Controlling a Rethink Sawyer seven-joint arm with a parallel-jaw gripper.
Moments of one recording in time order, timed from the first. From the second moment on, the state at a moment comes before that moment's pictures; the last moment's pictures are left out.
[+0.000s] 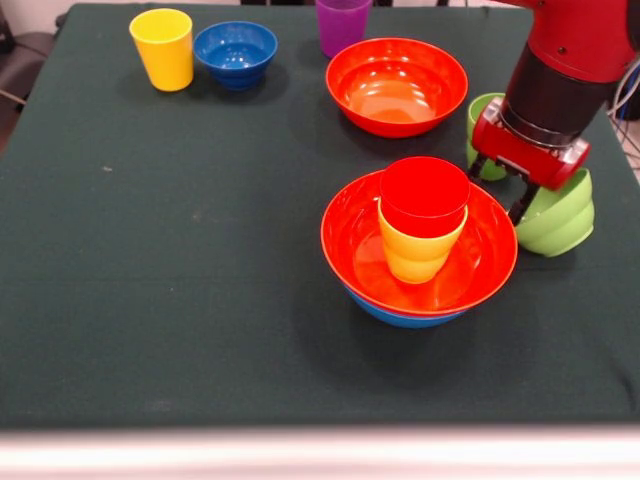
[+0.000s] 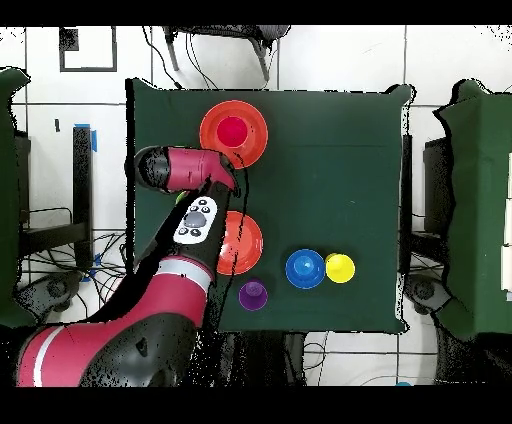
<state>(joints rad) 0.23 -0.15 -0.35 1.14 0.32 0.59 2.33</state>
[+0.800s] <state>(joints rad) 0.22 -0.18 -0.35 1.14 0.32 0.64 2.33</state>
